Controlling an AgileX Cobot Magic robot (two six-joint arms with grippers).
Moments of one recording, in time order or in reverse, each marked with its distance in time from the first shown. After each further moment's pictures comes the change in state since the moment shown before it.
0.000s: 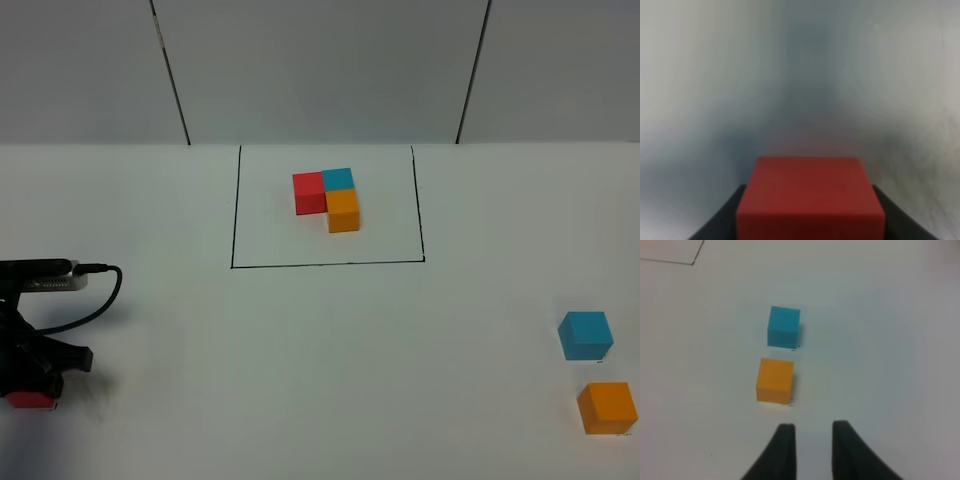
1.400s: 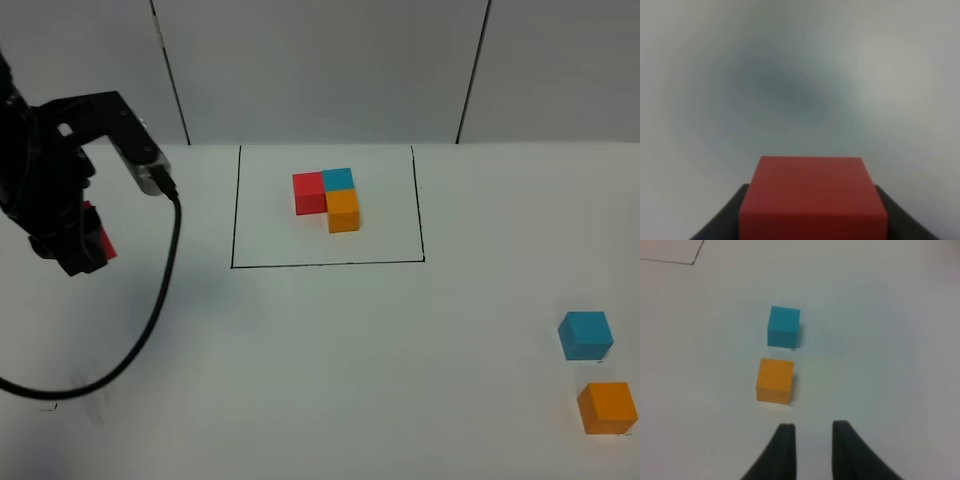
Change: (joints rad) left arm -0.278 -0.070 -0.705 -0.098 0.793 0.882; right arm 0.000 0.000 0.000 0.000 0.000 0.000
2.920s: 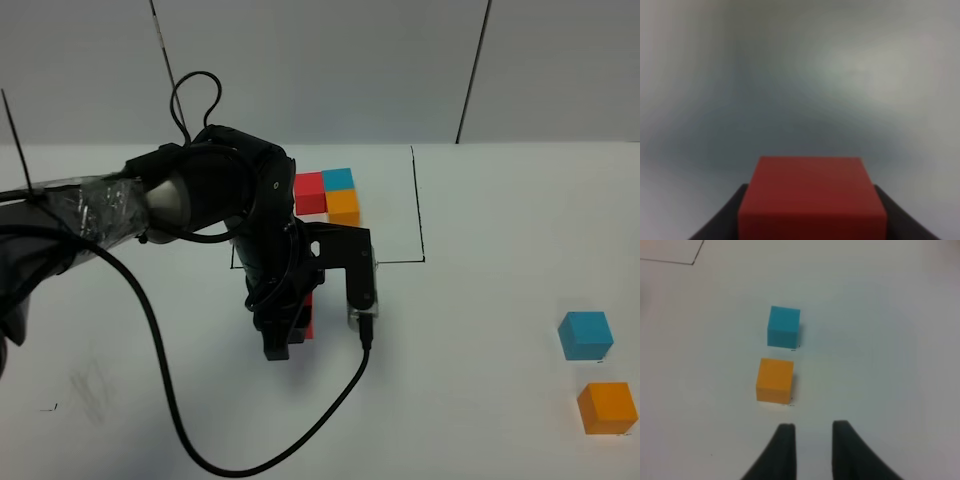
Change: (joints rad) left arm -0.379 0.396 -0.095 -0.023 -0.282 0.150; right arm 0.000 0.000 0.000 0.000 0.000 0.000
